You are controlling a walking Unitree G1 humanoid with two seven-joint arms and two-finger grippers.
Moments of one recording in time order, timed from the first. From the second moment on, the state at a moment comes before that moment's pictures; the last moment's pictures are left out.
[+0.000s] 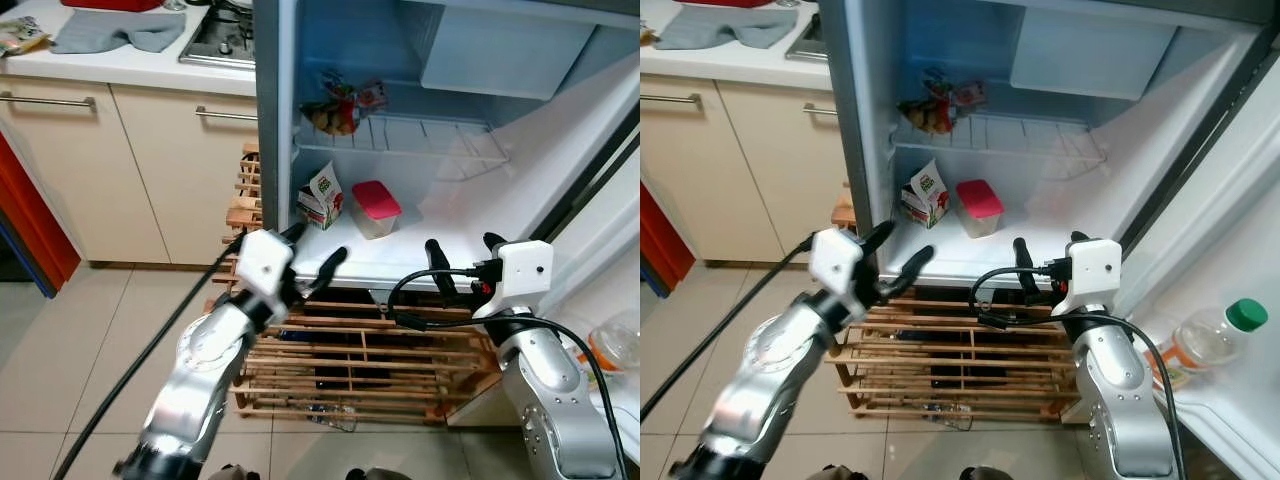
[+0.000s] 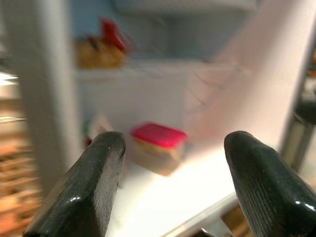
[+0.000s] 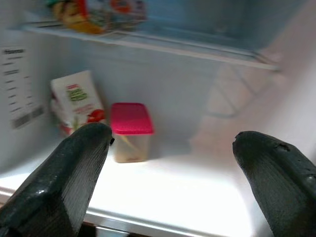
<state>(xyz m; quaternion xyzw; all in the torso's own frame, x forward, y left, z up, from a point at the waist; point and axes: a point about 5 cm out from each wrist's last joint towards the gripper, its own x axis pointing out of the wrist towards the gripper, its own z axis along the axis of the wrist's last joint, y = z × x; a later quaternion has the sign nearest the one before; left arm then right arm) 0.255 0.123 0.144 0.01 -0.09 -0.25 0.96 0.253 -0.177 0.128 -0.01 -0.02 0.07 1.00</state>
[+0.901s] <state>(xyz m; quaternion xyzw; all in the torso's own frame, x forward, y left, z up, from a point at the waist) 0.285 0.116 0.143 0.02 -0.06 -0.10 0.99 0.281 -0.185 0.113 0.00 -0.03 0.01 1.00</state>
